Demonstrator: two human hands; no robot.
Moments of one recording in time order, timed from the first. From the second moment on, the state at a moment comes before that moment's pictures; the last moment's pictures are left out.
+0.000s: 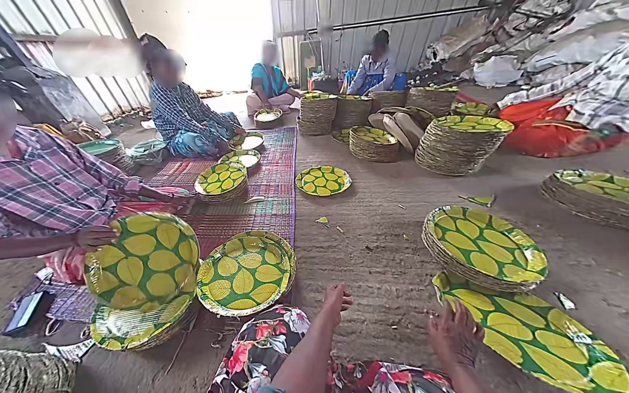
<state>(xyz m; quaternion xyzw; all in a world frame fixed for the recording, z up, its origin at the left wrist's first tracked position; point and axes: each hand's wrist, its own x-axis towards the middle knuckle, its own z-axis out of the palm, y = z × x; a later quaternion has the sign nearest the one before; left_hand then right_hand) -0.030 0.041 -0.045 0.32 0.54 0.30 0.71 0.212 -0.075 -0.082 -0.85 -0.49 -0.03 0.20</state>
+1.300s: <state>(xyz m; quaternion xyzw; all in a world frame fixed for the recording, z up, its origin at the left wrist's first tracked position) 0.002 0.017 -0.114 0.80 0.48 -0.25 0.27 0.218 -0.050 -0.077 -0.77 -0.59 0.23 0.05</state>
